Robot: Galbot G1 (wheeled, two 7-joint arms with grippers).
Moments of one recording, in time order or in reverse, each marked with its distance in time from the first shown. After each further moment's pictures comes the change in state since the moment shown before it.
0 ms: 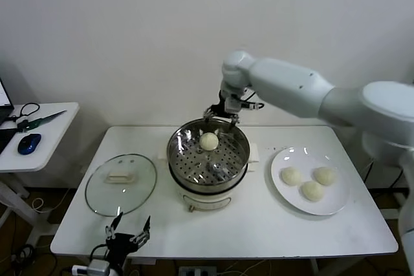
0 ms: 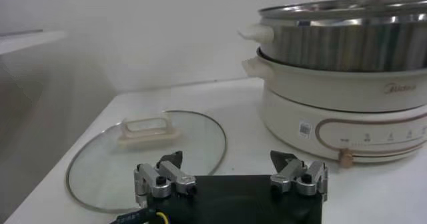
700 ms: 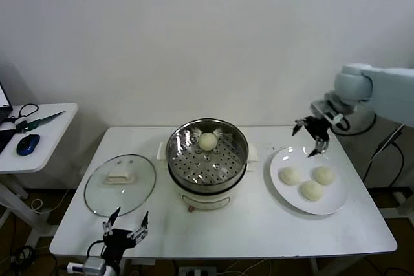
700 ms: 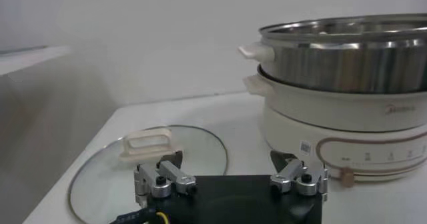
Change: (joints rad) left arm -0.001 0.013 -0.018 -0.029 -0.021 0.001 0.004; right arm -0.072 -0.424 -0.193 0.211 0.272 -0.575 0.133
